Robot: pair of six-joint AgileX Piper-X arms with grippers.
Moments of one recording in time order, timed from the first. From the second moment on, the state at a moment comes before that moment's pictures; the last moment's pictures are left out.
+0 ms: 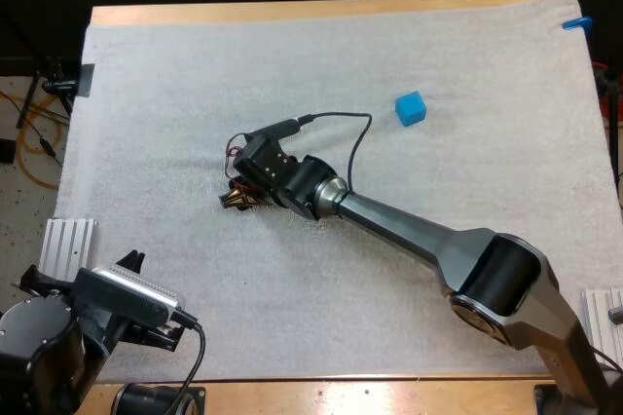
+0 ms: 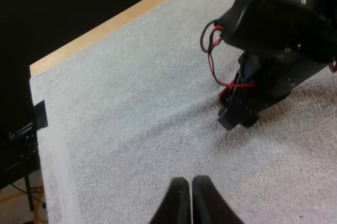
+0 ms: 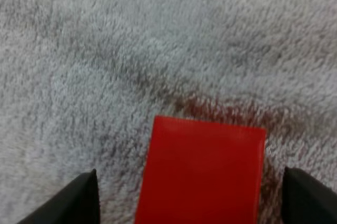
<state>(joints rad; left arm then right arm) -0.17 0.41 -1.03 1.28 -0.02 -1.44 0.94 2.23 -1.73 0.54 0.14 -1.41</state>
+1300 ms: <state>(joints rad) -0.17 0.42 -1.03 1.28 0.06 -1.44 0.73 1.88 -1.74 0.86 0.26 -1.55</state>
